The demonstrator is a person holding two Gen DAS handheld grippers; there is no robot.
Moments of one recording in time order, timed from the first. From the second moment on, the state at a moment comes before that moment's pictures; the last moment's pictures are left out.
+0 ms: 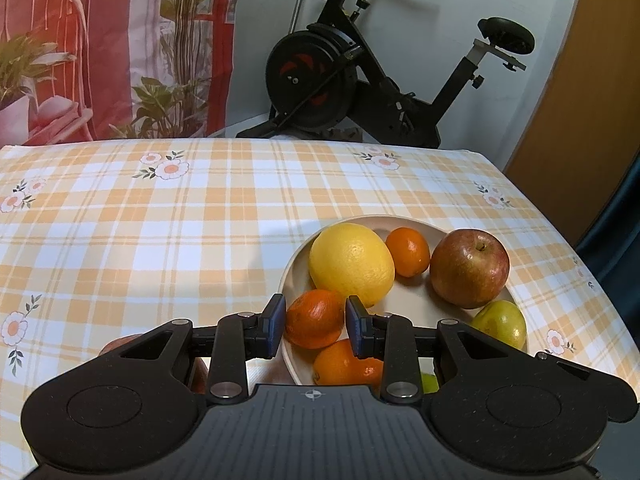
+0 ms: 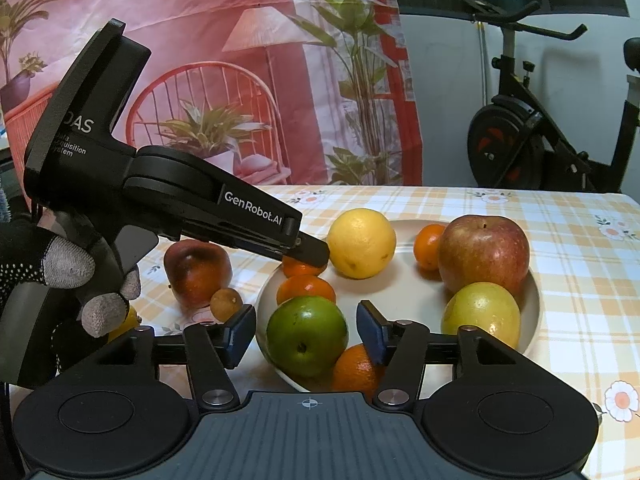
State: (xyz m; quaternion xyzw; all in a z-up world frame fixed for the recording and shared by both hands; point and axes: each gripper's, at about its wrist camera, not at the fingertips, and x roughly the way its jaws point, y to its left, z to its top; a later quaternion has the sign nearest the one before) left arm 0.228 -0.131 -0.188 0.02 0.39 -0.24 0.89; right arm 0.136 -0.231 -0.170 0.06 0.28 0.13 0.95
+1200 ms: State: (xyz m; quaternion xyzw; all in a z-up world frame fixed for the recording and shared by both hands) left arm 0.160 -0.034 -0.134 0.03 0.33 -0.14 0.93; right arm 0.121 -0.235 -0.166 0.07 0.25 0.13 0.96
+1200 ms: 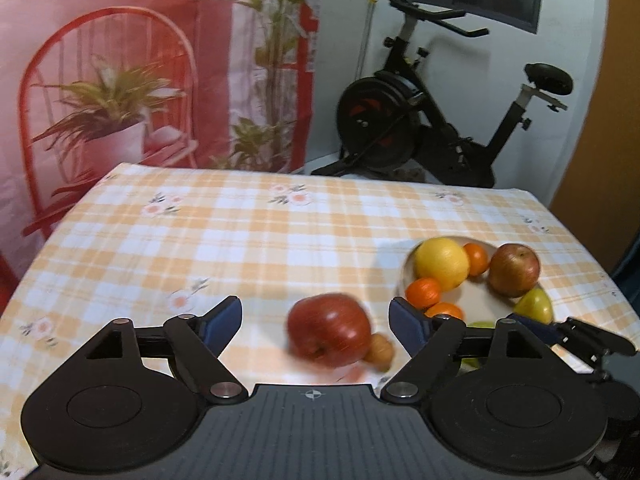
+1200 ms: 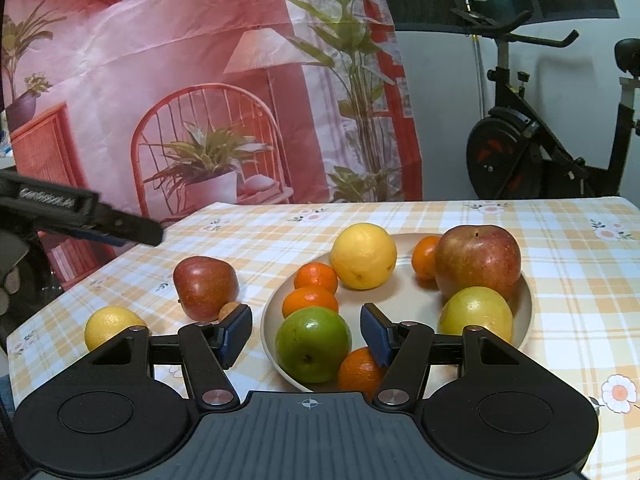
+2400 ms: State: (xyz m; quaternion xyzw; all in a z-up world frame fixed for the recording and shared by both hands) left arm 0.135 0.068 -0.171 -0.08 0.36 -0.16 0.92; right arm 0.110 -0.131 -0.138 -0.06 0.30 0.17 0.94
